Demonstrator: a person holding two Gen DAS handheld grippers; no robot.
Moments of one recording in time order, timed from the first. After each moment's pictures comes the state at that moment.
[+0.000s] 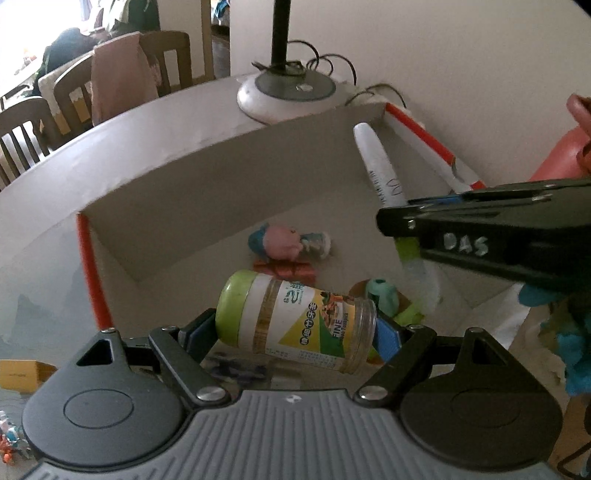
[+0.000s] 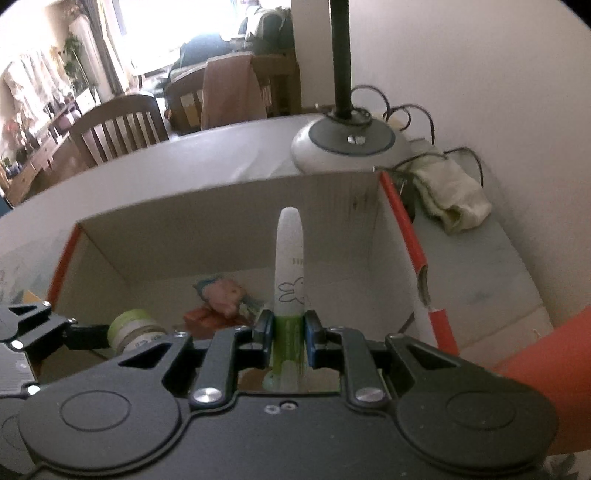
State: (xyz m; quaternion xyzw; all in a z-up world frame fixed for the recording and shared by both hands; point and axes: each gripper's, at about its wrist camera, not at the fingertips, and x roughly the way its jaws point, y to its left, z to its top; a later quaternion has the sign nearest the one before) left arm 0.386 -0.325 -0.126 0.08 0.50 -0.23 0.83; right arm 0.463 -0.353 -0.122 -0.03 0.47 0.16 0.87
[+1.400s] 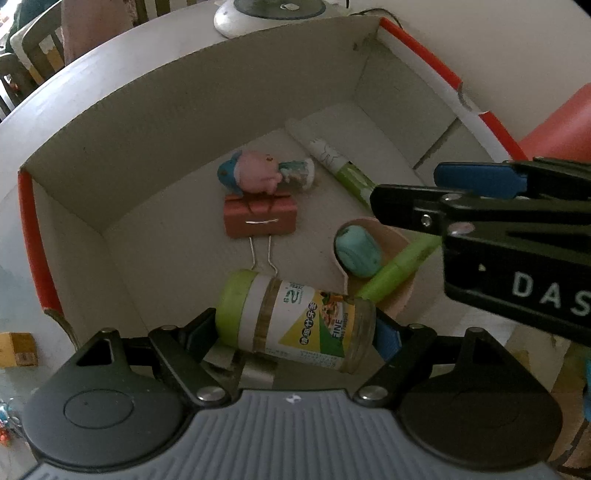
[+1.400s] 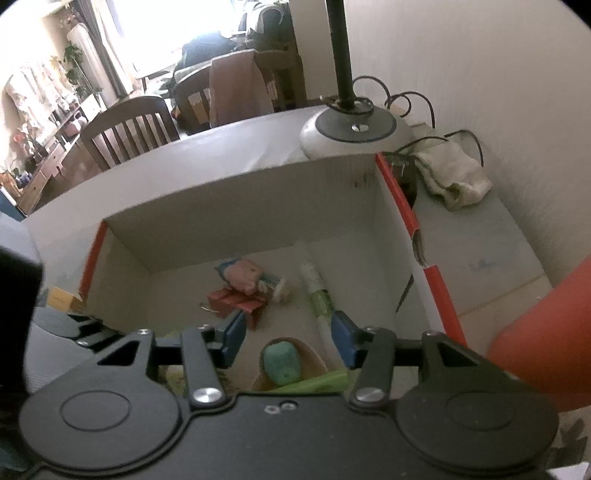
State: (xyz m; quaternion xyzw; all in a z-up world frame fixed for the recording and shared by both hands) left arm 0.403 -0.341 -0.140 0.10 0.60 -0.24 0.75; right arm 0.437 -0.363 -0.101 0.01 0.48 0.17 0.86
